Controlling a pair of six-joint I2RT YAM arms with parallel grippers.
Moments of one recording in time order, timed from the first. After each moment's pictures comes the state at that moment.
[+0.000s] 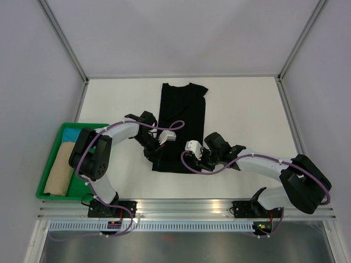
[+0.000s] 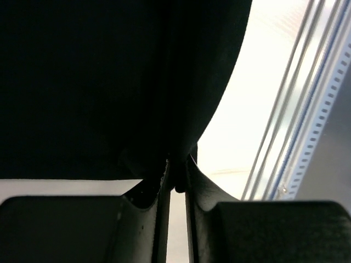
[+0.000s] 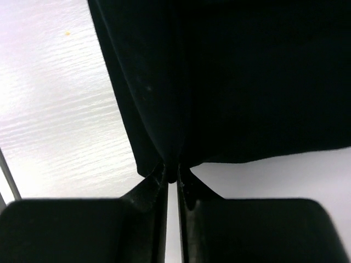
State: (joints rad) left arm -0.43 1.74 1.06 -0.93 0.70 0.76; right arm 0.75 1.37 0.61 -0.19 -0.36 -0.44
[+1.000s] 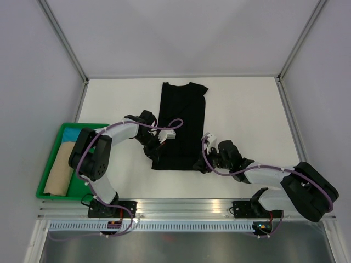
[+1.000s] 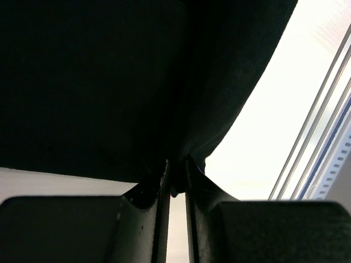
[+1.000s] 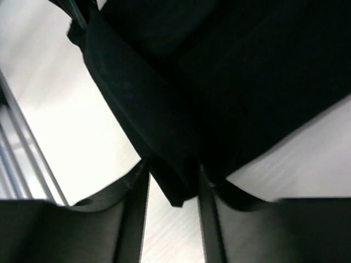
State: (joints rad) left arm -0.43 1.74 1.05 -0.80 0.63 0.68; right arm 0.68 1.25 0.31 0.39 -0.35 0.27
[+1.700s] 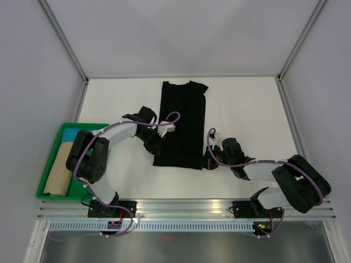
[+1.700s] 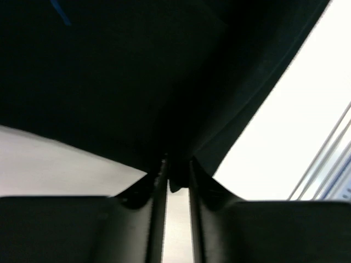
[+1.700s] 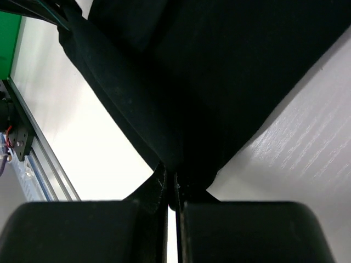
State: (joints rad) left arm -0.42 1.70 1.05 -0.70 0.55 0.52; right arm 0.57 1.36 0.29 0.50 -0.45 0.49
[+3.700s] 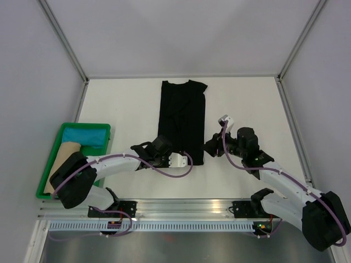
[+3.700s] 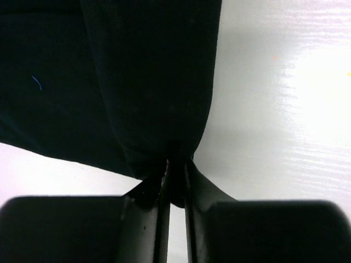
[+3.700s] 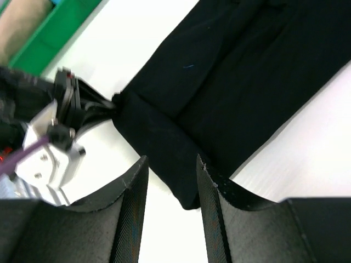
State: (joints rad) left arm -0.85 1.41 0.68 -0.29 0.01 0.80; right arm 0.44 1.02 0.49 0.13 -0.47 0.28
